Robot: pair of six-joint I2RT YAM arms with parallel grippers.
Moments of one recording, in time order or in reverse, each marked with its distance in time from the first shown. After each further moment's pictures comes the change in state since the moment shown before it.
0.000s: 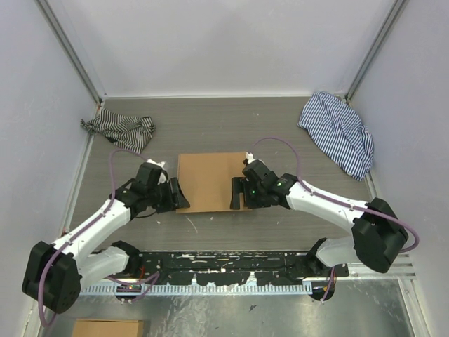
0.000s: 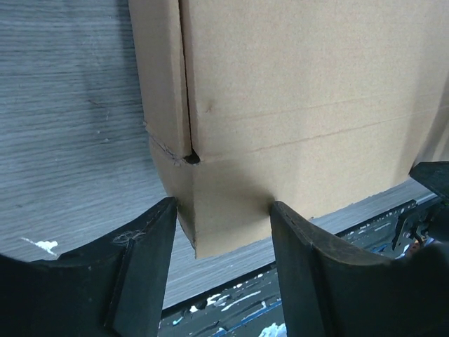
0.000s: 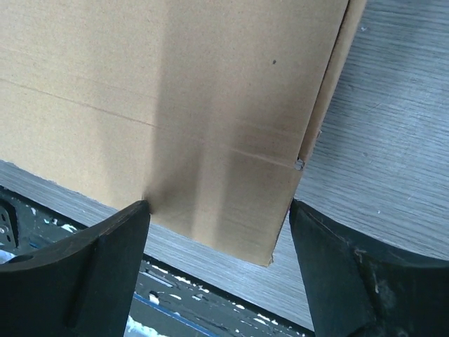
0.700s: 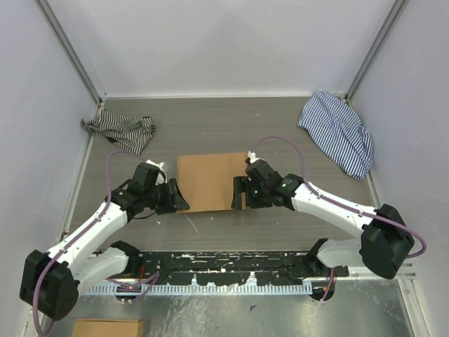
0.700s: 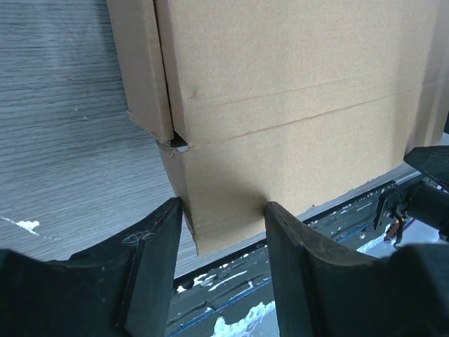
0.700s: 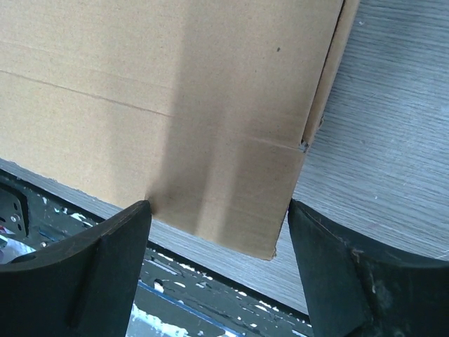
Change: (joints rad) left arm 0.000 -0.063 0.021 -0.074 0.052 -0.016; right arm 0.002 -0.063 0.014 -0.051 -0.003 0.002
